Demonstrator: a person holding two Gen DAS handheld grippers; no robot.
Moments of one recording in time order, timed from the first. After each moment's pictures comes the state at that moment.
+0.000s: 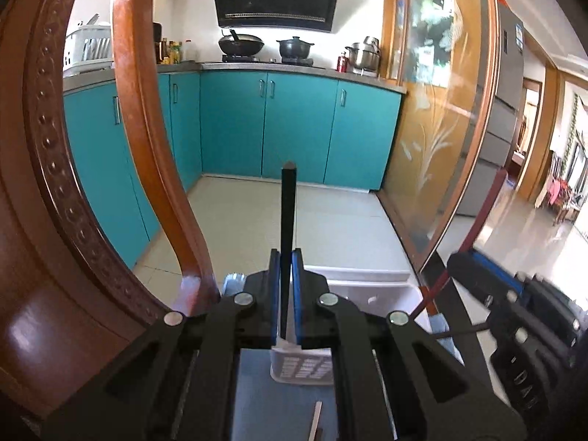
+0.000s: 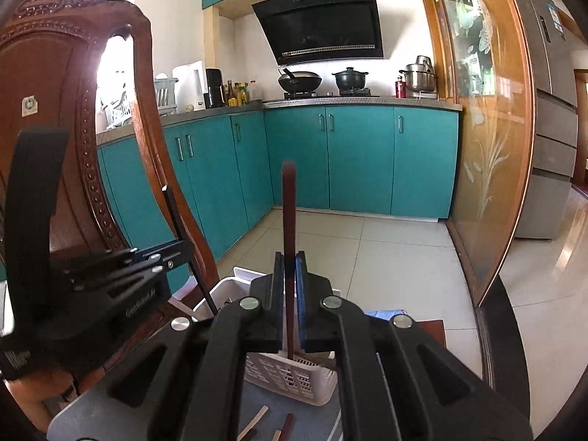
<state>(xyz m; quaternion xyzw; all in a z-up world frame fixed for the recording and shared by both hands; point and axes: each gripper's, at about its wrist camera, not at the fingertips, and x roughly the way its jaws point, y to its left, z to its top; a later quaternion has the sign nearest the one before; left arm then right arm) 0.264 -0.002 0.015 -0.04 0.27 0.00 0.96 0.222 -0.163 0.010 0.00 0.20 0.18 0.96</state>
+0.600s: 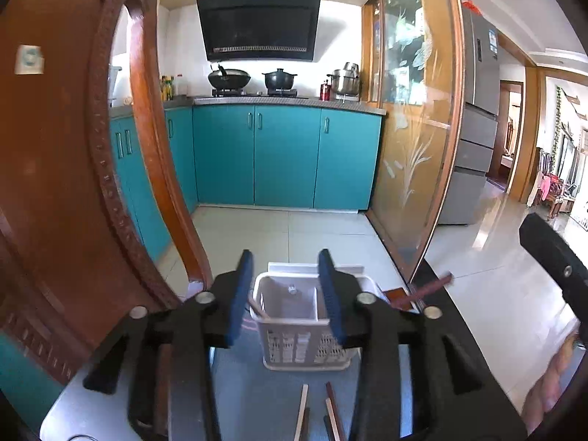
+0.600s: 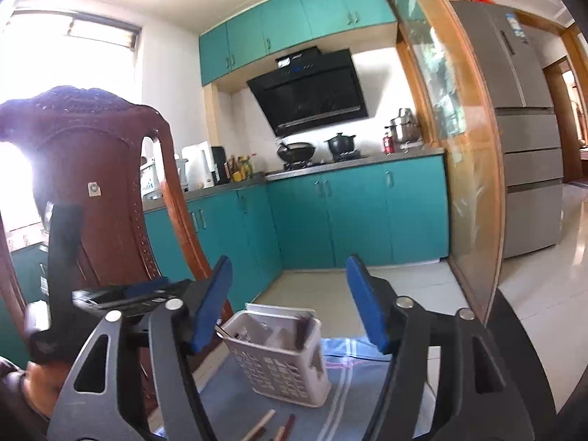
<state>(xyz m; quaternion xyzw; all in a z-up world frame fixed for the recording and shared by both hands) 0.168 -0.023 0.040 -0.02 0.21 -0.01 0.98 0.111 -0.253 0.025 0.08 0.06 0.18 0.98</state>
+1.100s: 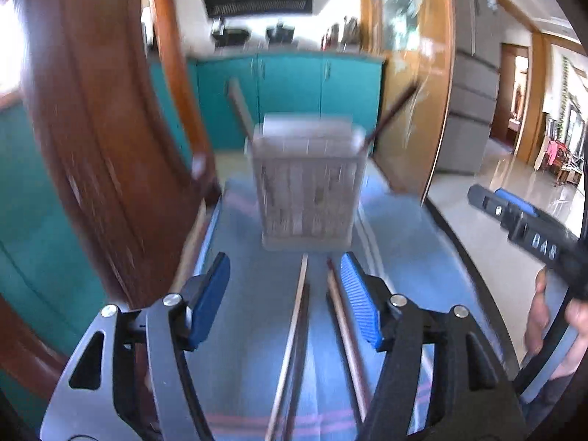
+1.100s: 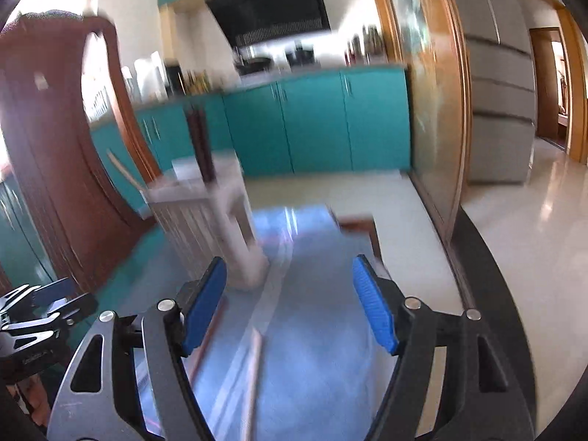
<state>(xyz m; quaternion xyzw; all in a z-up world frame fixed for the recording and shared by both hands) 0.071 -0.041 -0.086 0.00 0.31 0.01 0.95 0.125 -0.281 -0.093 0.03 0.27 0.11 0.96</state>
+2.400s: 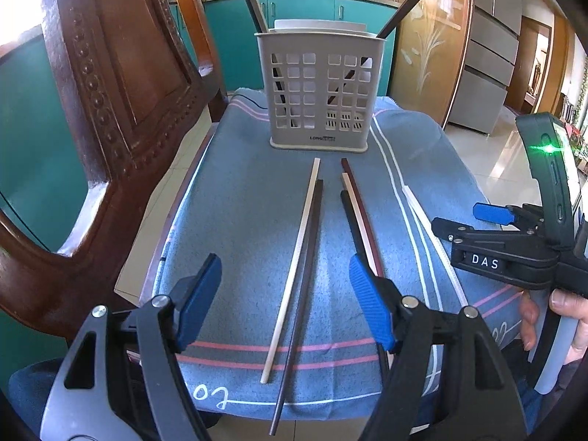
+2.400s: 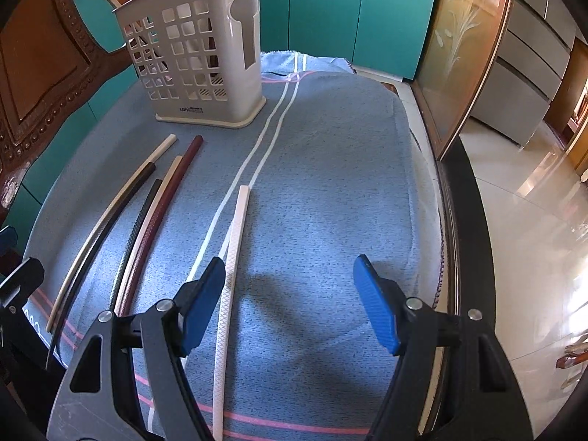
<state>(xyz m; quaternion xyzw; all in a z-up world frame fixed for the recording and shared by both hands) 0.063 -0.042 -0.140 -0.01 0.40 0.02 0.92 0.148 -0.228 -0.180 -0.07 0.46 0.09 0.88</state>
